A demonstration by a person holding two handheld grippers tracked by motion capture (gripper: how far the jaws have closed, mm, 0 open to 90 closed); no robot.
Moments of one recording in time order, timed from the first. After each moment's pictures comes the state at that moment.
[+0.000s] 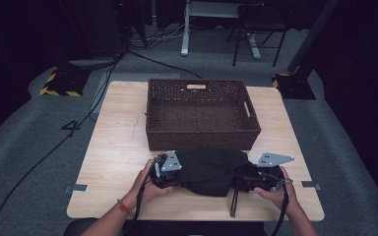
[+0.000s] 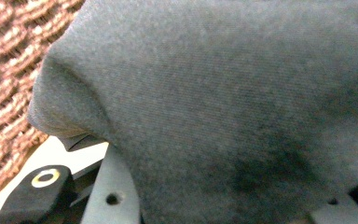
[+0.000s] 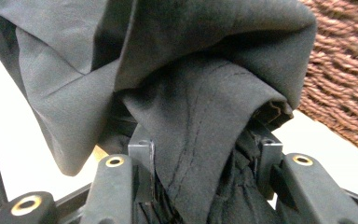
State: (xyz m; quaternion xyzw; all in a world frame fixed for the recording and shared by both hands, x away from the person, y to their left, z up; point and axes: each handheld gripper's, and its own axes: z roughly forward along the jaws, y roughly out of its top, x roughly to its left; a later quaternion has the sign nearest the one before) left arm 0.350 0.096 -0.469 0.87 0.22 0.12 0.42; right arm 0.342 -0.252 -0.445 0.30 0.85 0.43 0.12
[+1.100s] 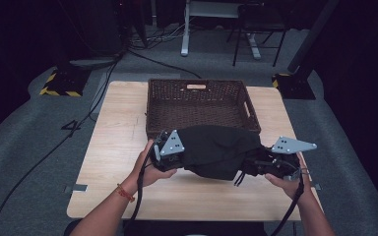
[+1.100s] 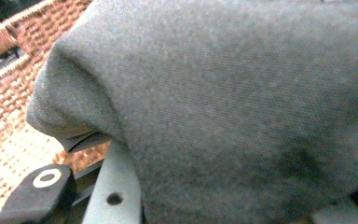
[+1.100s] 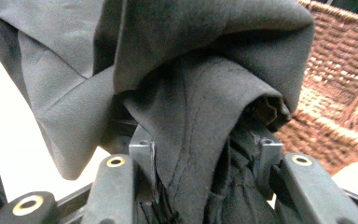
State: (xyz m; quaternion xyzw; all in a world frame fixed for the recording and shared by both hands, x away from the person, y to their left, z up) left arm 0.360 0.090 -0.384 0.85 0.19 0.18 0.47; right arm 0.343 -0.259 -0.368 0.28 0.82 0.46 0.18
